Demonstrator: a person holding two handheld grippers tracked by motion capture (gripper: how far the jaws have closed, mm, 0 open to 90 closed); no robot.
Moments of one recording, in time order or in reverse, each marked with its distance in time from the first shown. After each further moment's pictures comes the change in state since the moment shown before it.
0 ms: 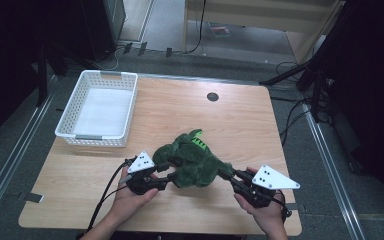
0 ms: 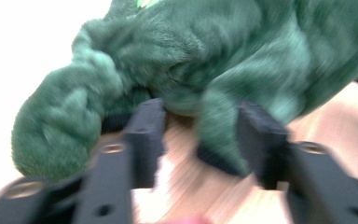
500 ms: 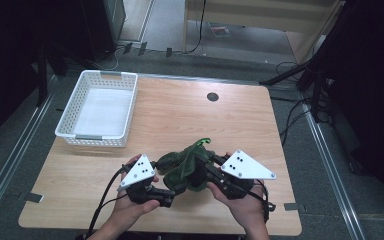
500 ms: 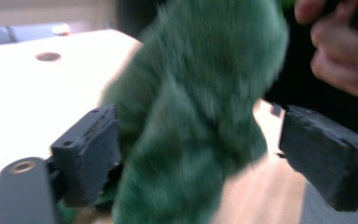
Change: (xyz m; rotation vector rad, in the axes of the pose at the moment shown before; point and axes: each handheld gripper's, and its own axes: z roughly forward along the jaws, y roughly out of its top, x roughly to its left) left arm -0.053 0.037 -0.031 -0.155 0.007 0.111; right arm 0.054 0.067 0.039 0.048 -0.089 -0.066
